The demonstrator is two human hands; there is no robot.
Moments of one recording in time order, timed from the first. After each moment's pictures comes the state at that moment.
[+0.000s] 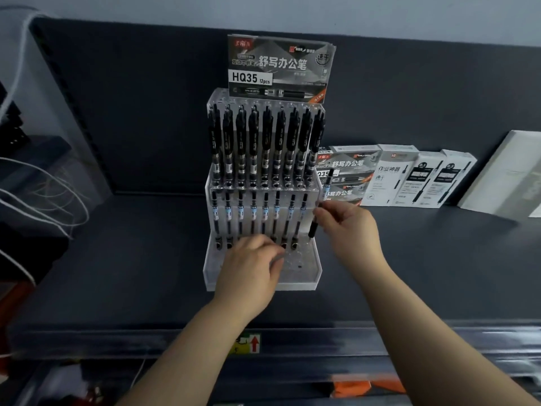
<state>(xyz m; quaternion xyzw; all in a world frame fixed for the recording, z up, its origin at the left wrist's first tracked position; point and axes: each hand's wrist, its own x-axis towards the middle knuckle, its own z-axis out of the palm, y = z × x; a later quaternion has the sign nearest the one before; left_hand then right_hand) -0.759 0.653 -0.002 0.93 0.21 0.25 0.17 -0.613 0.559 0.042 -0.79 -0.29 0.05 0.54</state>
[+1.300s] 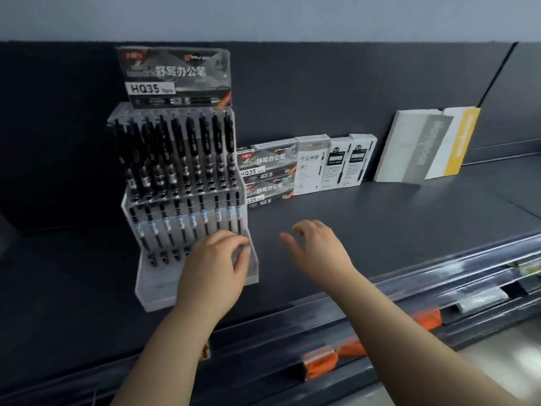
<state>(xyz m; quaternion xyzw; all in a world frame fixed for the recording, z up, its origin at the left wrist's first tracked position) -0.738 0.618 0.025 0.93 0.18 0.25 0.19 -0.605 0.486 0.015 -0.91 -0.31 0.00 0.28</state>
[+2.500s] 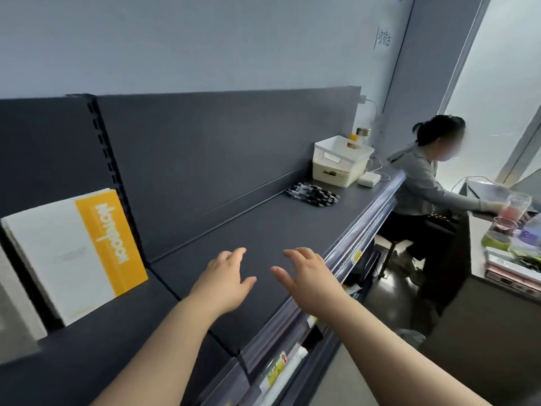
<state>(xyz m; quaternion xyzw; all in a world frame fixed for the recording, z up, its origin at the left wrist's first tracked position) -0.110 0.086 0.024 0.97 -0.05 -0.03 0.22 -0.119 -0.090 0.022 -0.97 -0.07 -0.03 0.24</state>
